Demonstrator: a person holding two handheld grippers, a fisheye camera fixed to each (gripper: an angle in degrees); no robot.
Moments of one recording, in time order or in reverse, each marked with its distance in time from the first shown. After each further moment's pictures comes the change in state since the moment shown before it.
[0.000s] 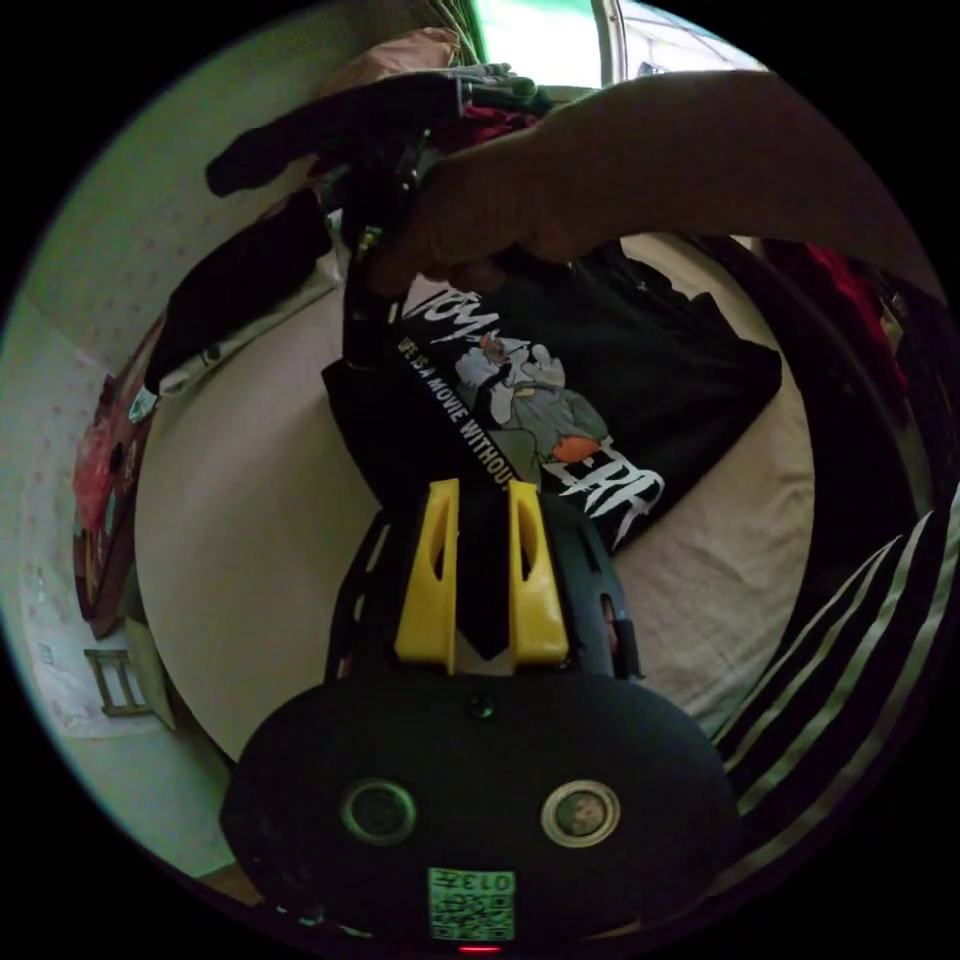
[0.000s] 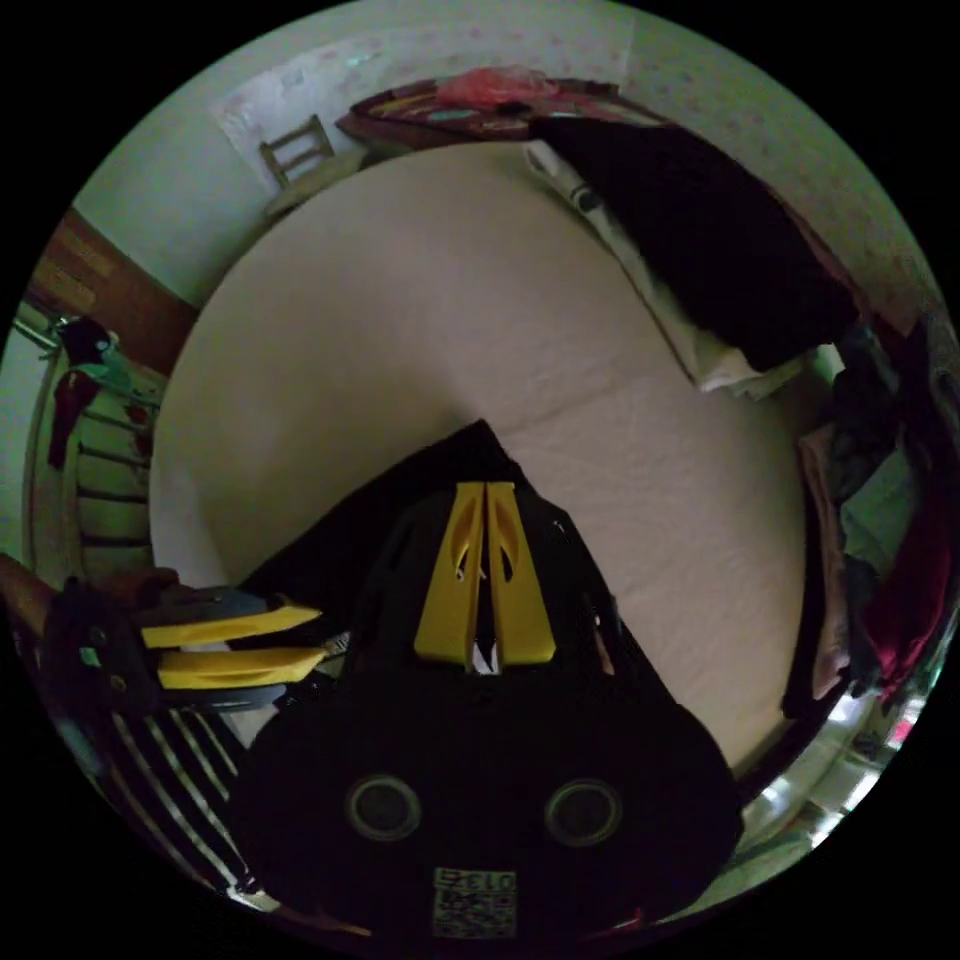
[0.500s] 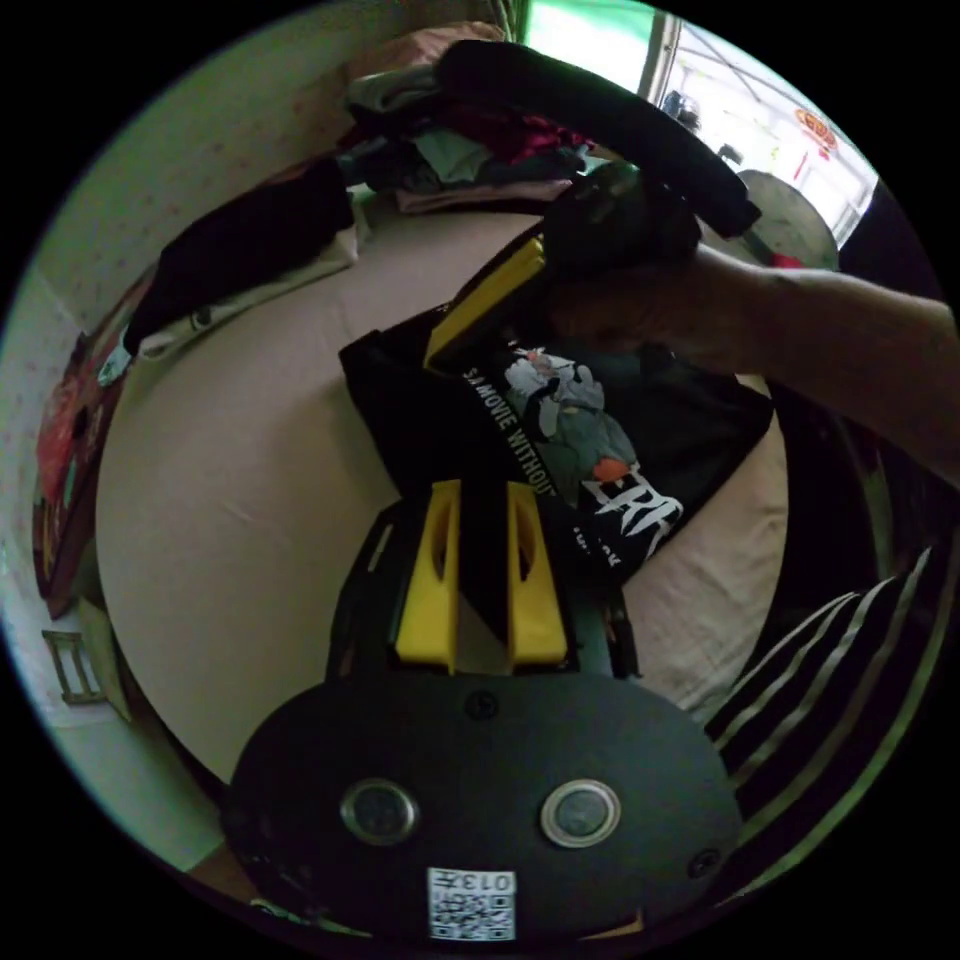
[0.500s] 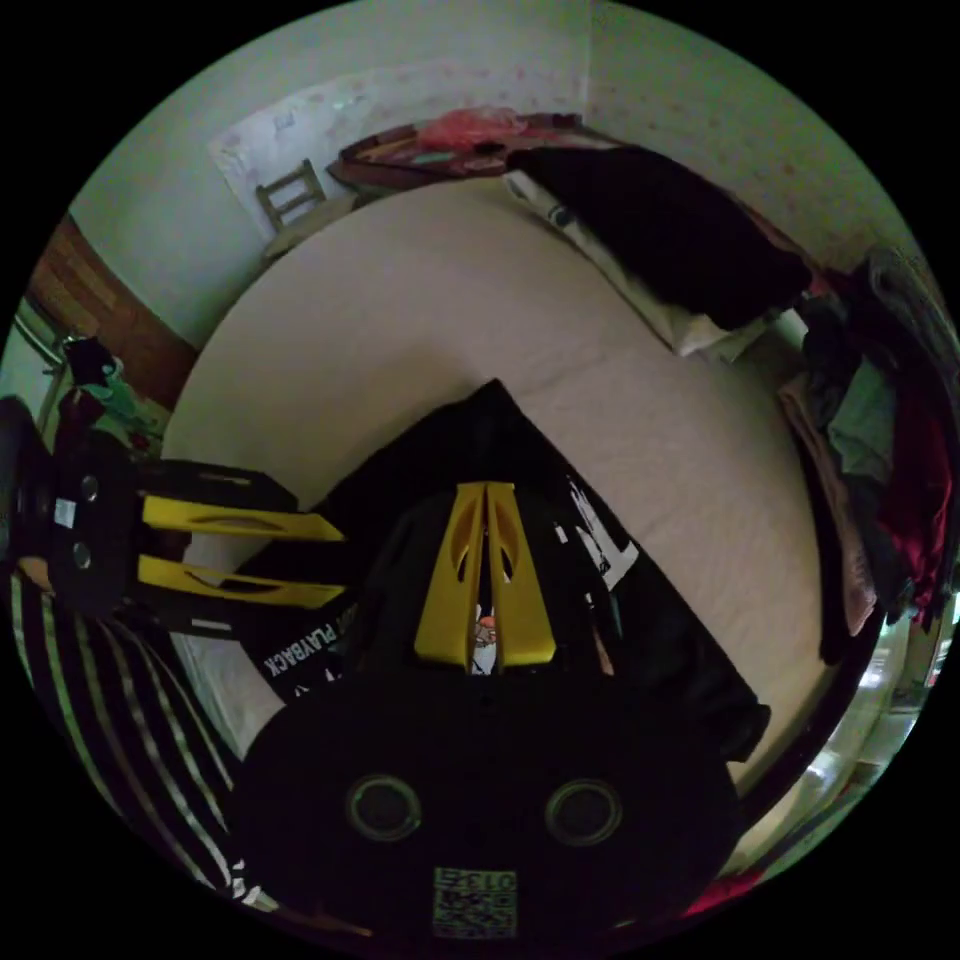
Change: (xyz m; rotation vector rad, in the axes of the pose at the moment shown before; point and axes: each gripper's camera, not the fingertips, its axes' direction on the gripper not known) left arm -0.096 -0.012 0.001 -0.020 0.162 -0.087; right arm -0.025 0.067 -0.007 0.122 0.021 0.059
